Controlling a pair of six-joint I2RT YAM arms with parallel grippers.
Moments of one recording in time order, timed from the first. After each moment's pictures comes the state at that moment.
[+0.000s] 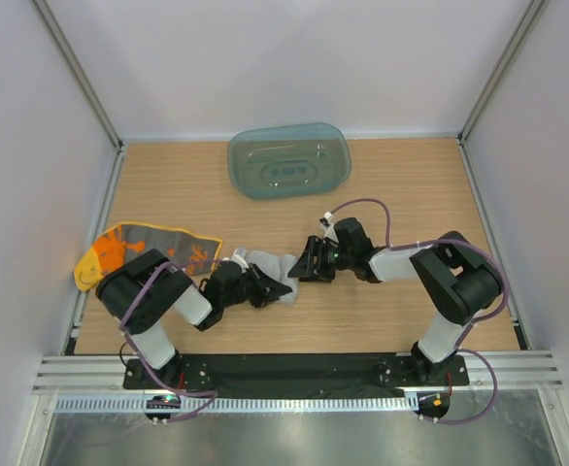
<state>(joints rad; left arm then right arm) -0.71 1.70 0.26 0.97 0.26 -1.42 0.56 1.70 0.65 0.33 -0.56 0.82</state>
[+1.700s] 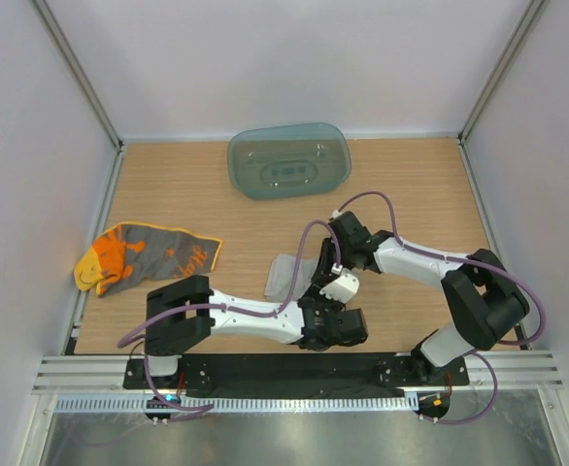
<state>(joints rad) -1.45 1.86 1.24 -0.60 -0.85 -0.72 0.62 1.54 0.82 -0.34 -0.20 0.76</state>
